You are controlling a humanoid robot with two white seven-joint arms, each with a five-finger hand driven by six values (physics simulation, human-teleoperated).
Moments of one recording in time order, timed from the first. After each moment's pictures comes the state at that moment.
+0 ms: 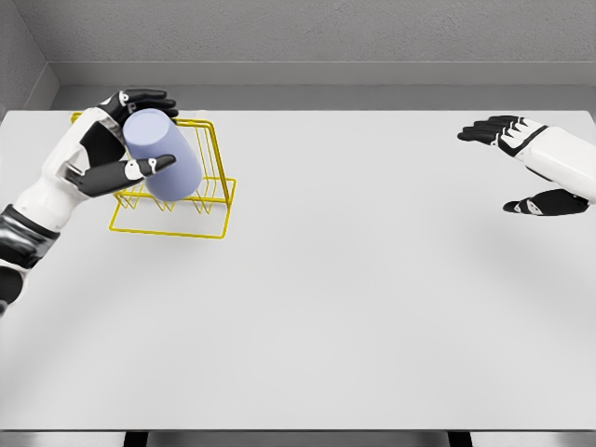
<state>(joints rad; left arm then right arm) -0.25 0.76 -0.42 -1.74 0.77 -0.28 -0.15 -0.20 -0.72 -0.08 -1.65 0.21 -0.61 0.61</state>
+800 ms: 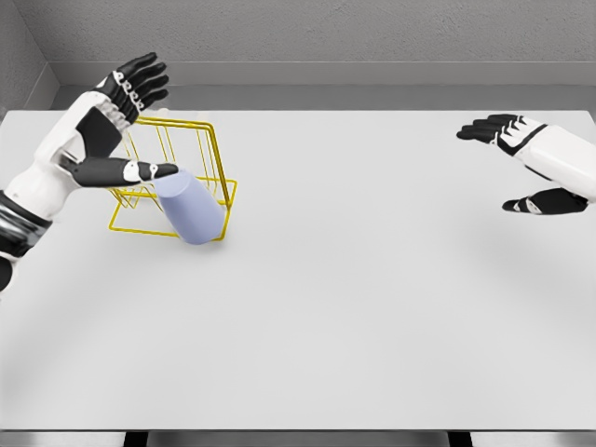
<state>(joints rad) -0.28 0.80 -0.41 -1.78 0.76 -0.25 -0.14 -0.20 -0.71 -0.08 -1.66 0.21 -0.61 0.61</state>
